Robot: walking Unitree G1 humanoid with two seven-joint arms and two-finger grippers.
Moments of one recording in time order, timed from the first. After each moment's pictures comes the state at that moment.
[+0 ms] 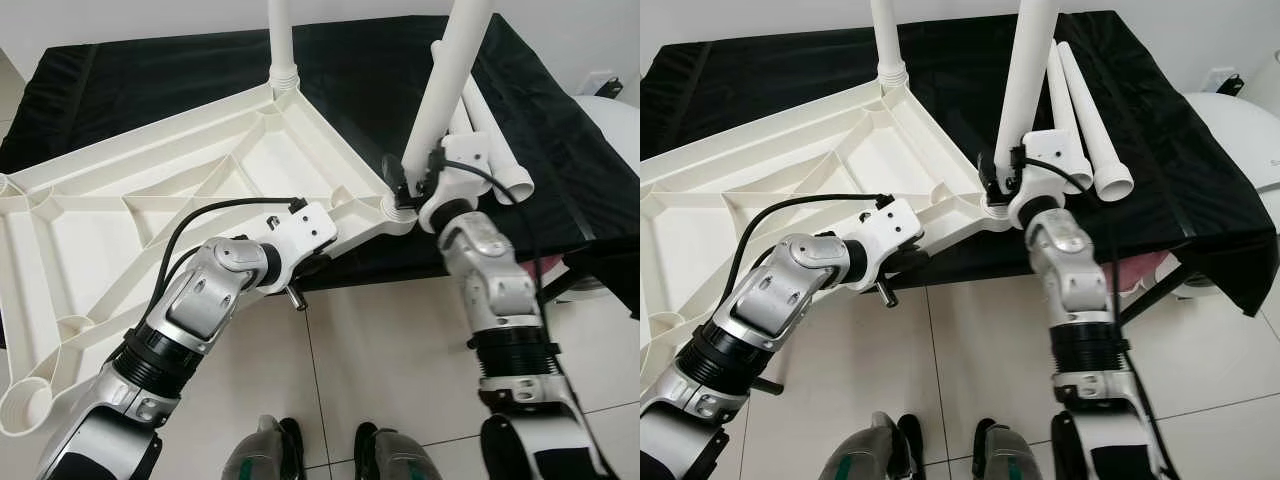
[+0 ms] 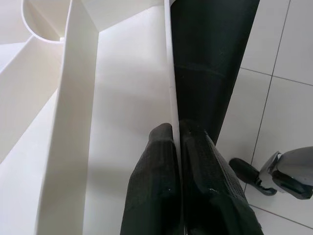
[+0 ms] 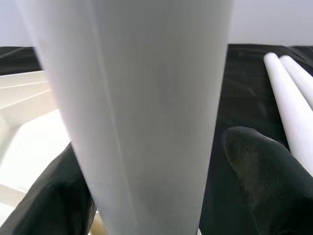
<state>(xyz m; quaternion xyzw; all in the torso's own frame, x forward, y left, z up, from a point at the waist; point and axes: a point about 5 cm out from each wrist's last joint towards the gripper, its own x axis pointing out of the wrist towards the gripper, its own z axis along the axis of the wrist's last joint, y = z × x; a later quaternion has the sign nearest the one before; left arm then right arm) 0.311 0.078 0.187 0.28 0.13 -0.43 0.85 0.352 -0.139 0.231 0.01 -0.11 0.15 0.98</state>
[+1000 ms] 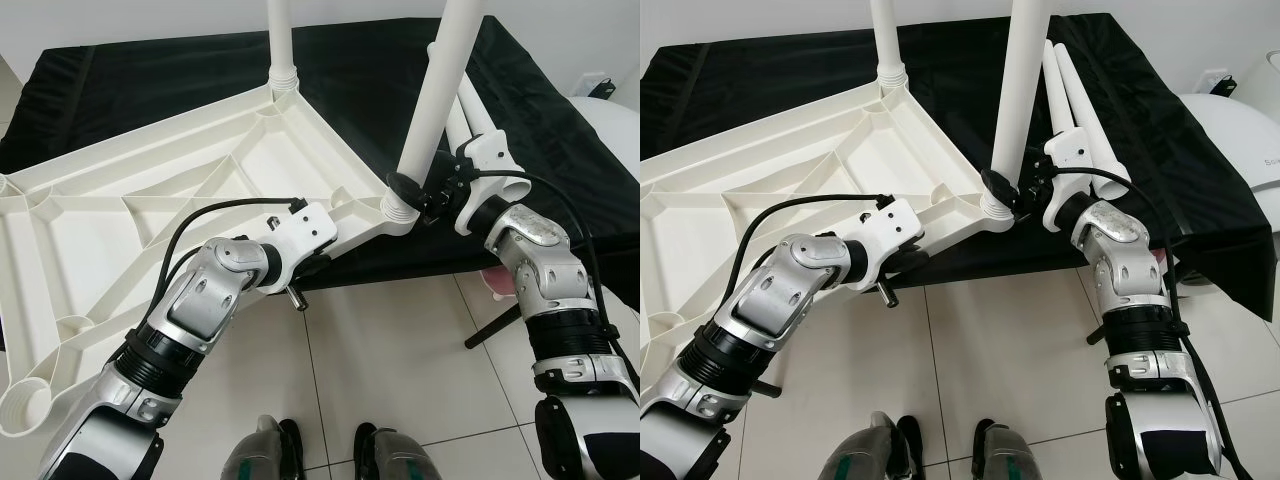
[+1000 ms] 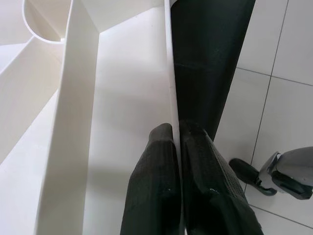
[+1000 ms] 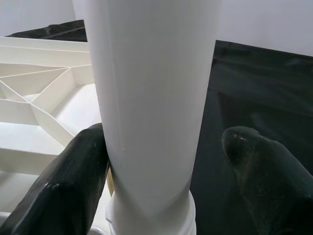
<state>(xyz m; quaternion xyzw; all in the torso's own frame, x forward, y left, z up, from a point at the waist) 0.311 0.078 0.186 0.28 0.13 -0.43 0.85 0.358 -0.172 0.228 -0.07 -0.09 0.30 0.95</state>
